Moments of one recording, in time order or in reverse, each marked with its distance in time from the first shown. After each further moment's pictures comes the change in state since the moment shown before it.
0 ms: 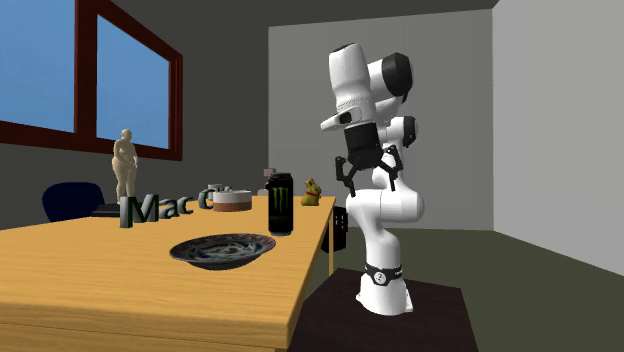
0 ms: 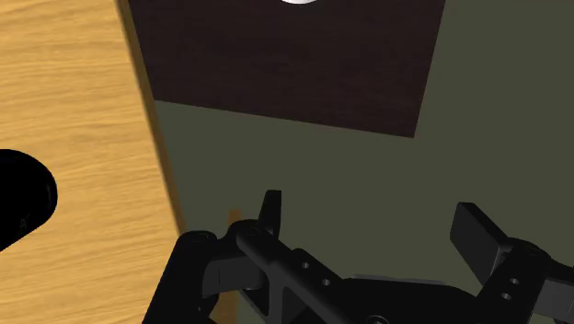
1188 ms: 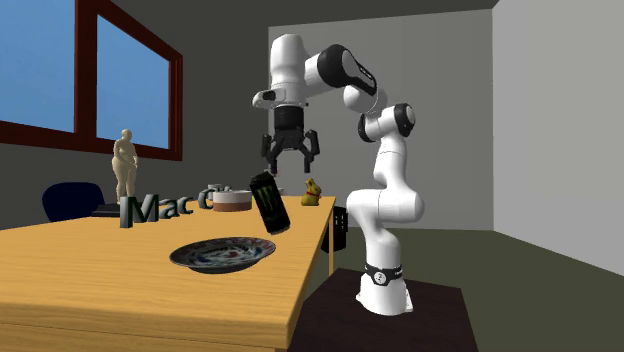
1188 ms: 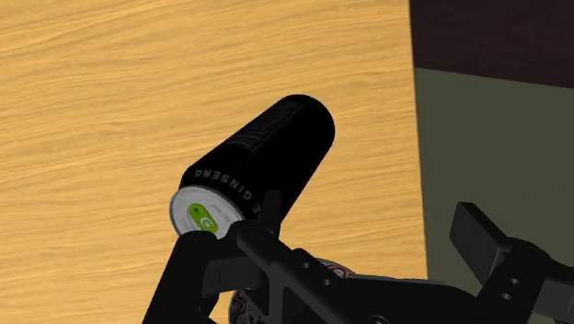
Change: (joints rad) arm -0.110 0.176 -0.237 0.251 -0.276 0.094 -0.279
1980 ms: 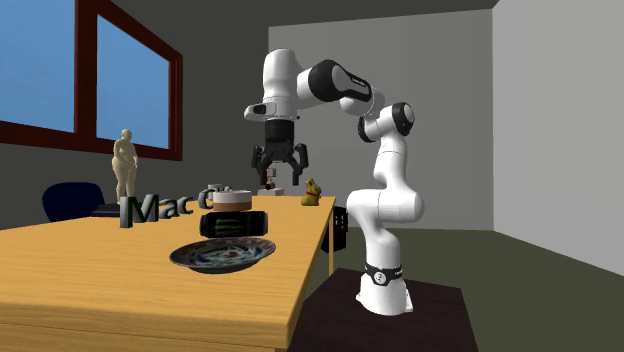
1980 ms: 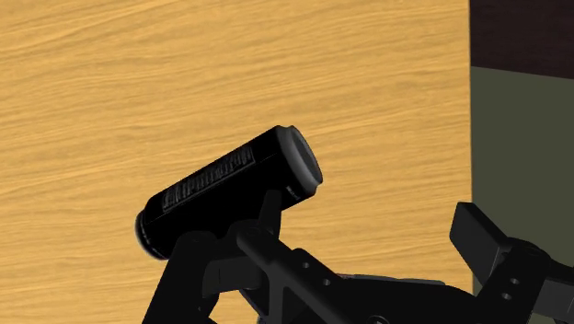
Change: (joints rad) arm -0.017 0.014 -0.047 -0.067 -0.039 0.114 -0.037
